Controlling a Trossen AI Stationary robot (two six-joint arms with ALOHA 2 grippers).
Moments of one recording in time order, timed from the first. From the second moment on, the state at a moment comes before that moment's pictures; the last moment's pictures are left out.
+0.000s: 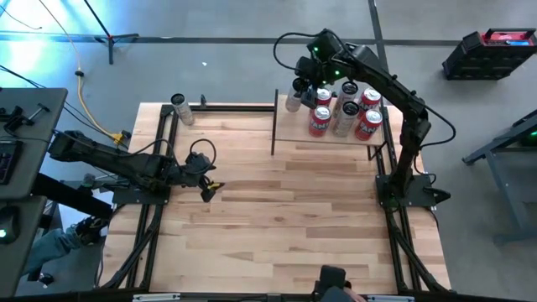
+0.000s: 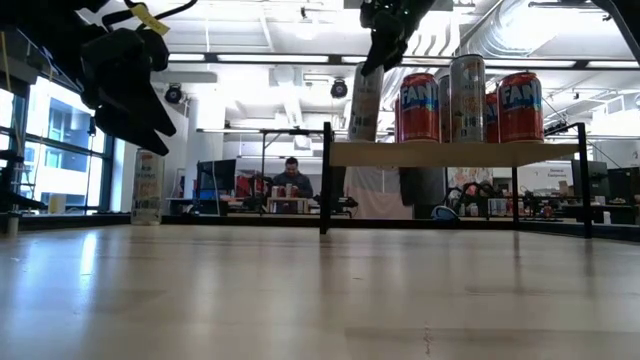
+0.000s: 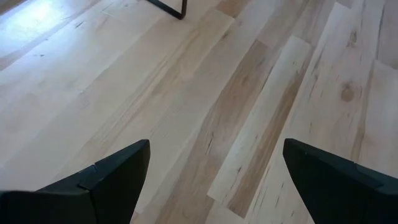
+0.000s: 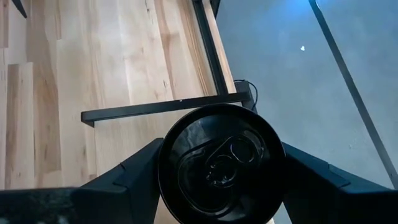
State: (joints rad) left arm -0.20 0.86 0.49 -0.44 -0.42 -0.62; right arm -0.65 1.83 2.12 -1.17 -0.17 -0.42
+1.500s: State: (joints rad) left arm -0.20 0.86 0.49 -0.28 -0.25 -0.43; right arm -0.65 1.86 2.13 -1.17 -0.12 -0.34
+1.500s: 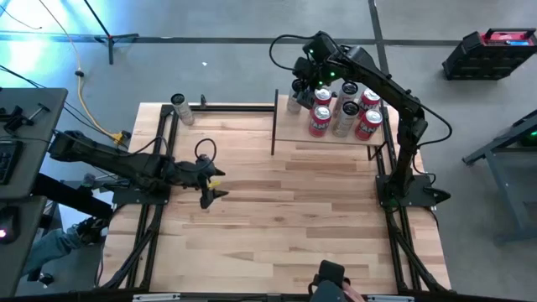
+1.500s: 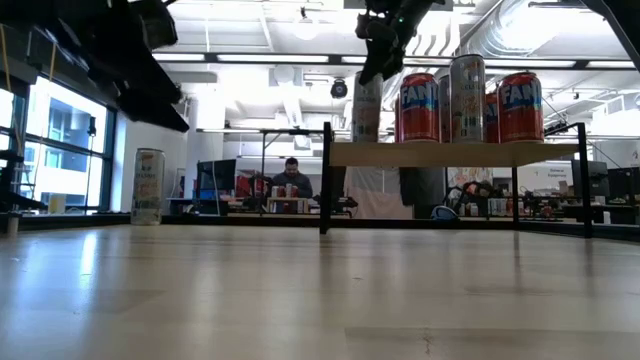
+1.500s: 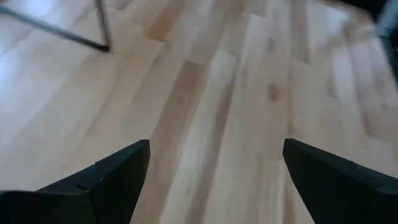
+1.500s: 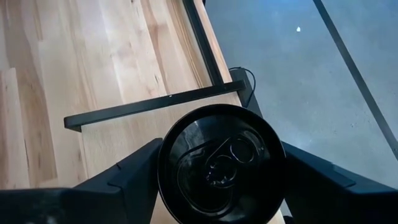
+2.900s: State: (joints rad) left arm -0.12 0.87 0.76 -0.38 -0.59 -0.18; right arm -0.60 1.77 2.13 -1.23 0.01 -0.39
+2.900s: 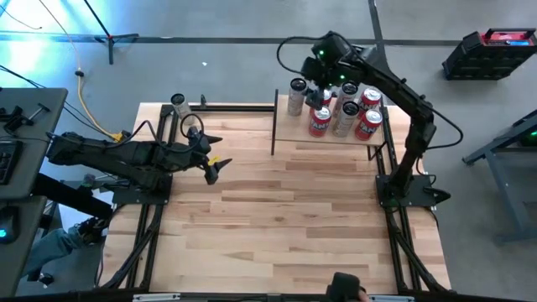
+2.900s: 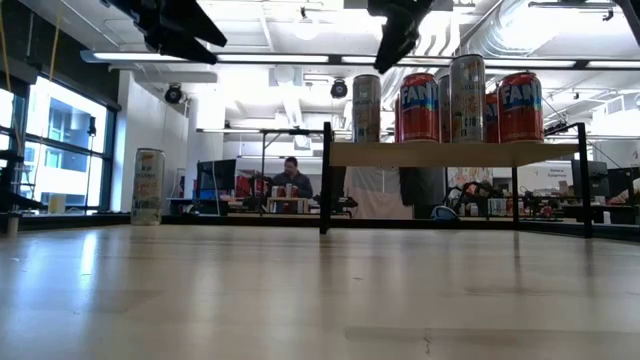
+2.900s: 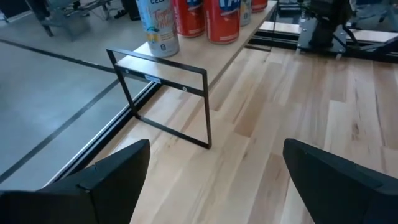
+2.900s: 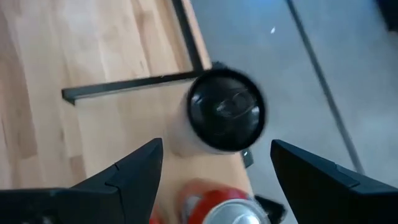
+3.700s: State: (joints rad) left arm -0.12 0.87 0.76 -0.38 -0.58 -0.19; right arm -0.60 1.80 2.12 -1.22 0.18 -0.38
